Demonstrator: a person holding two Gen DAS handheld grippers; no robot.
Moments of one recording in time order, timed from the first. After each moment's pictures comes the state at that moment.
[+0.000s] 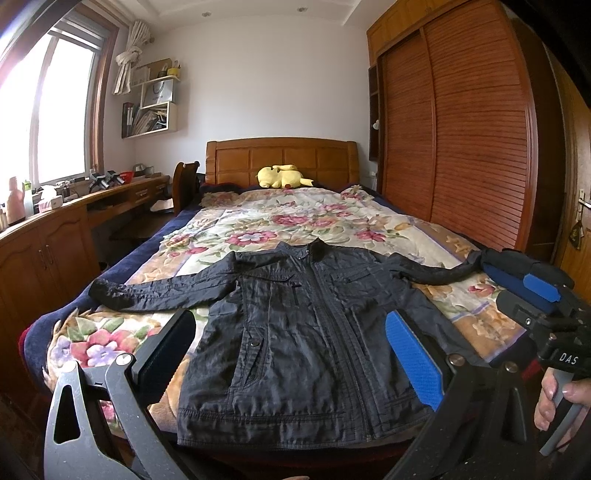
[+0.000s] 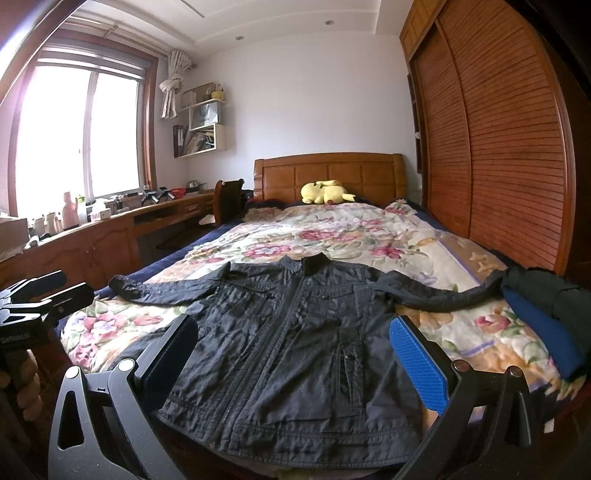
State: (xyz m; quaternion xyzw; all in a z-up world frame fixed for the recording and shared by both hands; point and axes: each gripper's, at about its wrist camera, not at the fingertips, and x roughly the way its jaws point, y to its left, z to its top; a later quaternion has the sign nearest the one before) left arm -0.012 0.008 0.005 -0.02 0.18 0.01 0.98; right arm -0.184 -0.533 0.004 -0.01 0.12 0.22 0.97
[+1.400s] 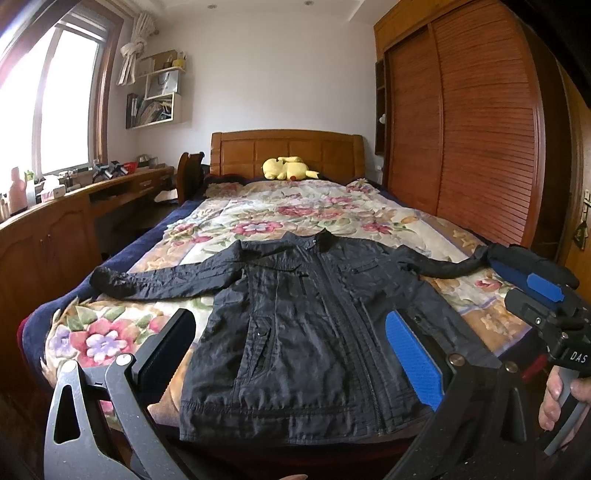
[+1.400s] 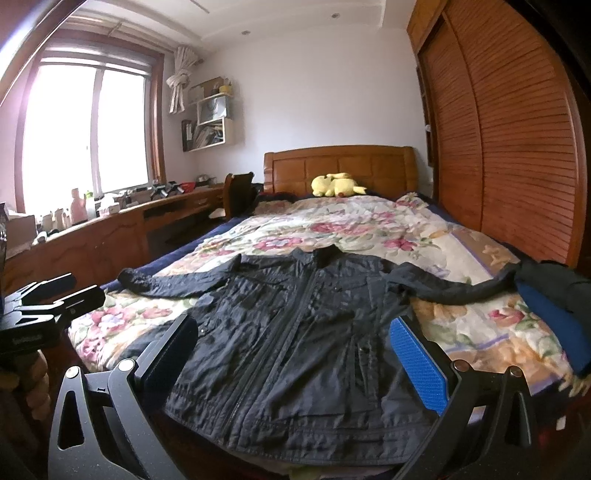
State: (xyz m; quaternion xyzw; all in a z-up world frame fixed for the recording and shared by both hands) left arm -0.002 0.016 -0.011 -0.02 0.20 0.02 0.98; right arm -0.174 -0.528 -0.005 -0.01 0.14 0.24 0.96
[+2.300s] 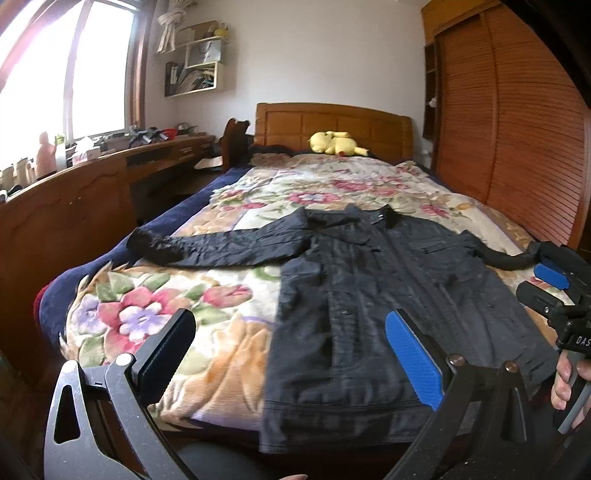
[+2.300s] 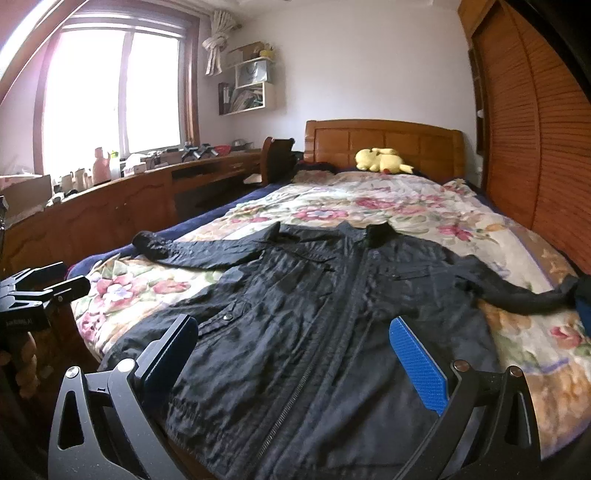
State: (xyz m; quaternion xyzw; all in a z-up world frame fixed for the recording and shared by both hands) left arm 0.027 0.111 -0.063 -0.05 0.25 0.10 0.96; right arm -0.102 -0.467 -0.024 -0.06 0.18 0.31 0.93
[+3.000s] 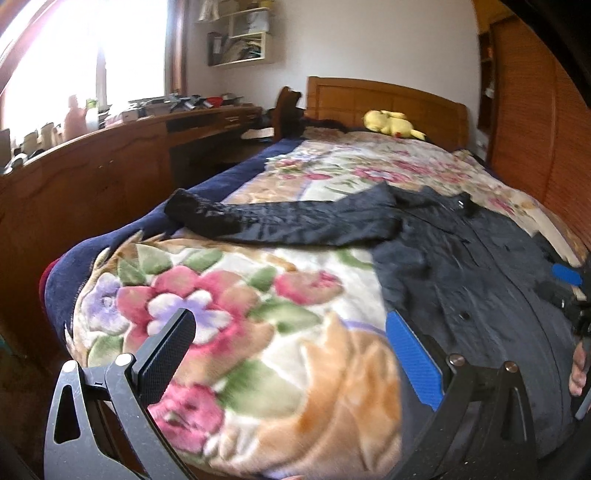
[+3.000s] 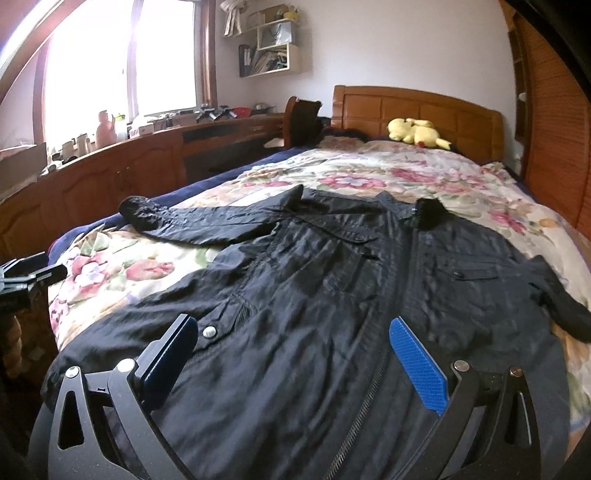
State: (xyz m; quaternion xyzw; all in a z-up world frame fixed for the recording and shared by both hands) left arm 0.085 0.214 -0.116 -0.07 0.28 0.18 0.94; right arm 0.003 -0.391 -0.047 -0.10 0.23 0.34 0.91
